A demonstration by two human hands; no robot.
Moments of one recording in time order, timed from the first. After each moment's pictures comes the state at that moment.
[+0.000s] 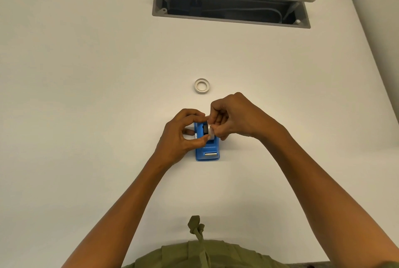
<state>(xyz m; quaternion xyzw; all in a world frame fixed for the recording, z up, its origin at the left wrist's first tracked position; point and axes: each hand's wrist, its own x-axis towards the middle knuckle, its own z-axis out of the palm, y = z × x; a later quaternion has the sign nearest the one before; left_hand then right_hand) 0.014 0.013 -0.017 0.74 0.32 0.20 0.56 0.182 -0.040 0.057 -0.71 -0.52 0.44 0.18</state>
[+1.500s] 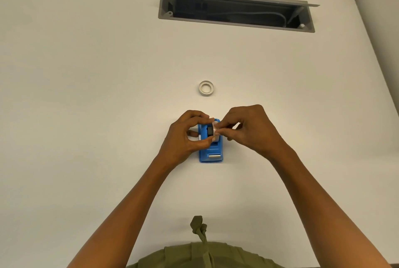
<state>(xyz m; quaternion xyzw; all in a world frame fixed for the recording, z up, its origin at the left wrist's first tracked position) 0.015 0.013 -0.017 0.74 0.31 0.21 0.57 0.178 -0.068 0.053 -0.73 -0.57 0.30 0.24</state>
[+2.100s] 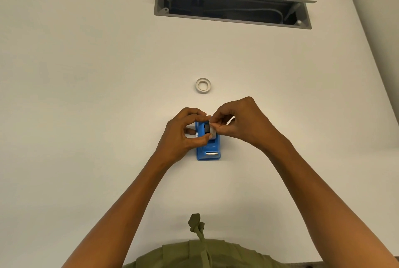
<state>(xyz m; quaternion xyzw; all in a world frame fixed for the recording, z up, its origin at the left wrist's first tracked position) 0.016 0.014 -0.018 0.74 0.30 0.21 0.56 0.176 -0.056 0.054 -0.73 -0.56 0.33 0.22</state>
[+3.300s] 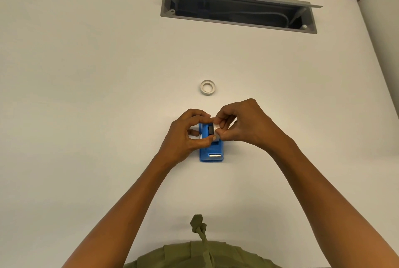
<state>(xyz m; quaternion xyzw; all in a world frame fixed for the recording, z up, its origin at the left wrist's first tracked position) 0.015 0.014 -0.015 0.75 0.32 0.20 0.55 0.175 -0.052 0.063 -0.74 -0.56 0.34 0.17</state>
